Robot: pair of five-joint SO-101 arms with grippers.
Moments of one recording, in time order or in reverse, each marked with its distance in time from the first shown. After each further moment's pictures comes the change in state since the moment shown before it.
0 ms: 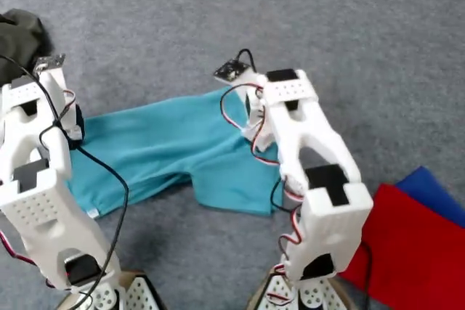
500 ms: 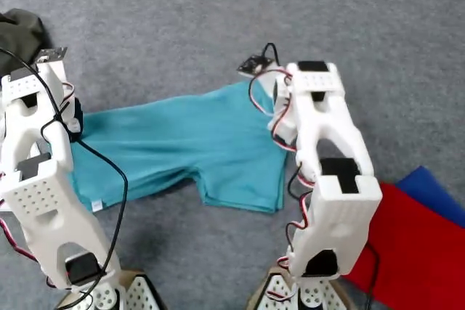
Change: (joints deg) left arm 0.0 6.0 -9.5 3.3 -2.5; right arm 8.4 3.2 -8.9 6.5 11.4
